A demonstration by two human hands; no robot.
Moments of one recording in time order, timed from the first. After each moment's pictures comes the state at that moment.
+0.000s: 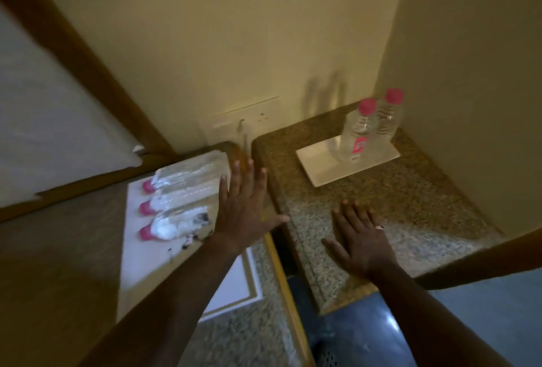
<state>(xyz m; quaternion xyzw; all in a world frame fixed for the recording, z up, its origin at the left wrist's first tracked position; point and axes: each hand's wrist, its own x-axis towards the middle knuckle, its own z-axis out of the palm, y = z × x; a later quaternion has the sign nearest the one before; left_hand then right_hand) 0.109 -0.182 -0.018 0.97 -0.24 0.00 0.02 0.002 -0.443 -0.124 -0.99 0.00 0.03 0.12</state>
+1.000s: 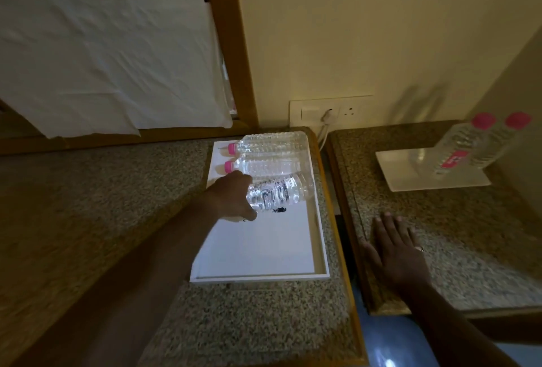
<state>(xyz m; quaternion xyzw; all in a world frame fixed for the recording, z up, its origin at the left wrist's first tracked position) 0.106 0.006 0.009 0.97 -0.07 -0.19 0.09 0.002 -0.367 -0.122 -0.99 -0.02 0.02 0.11</state>
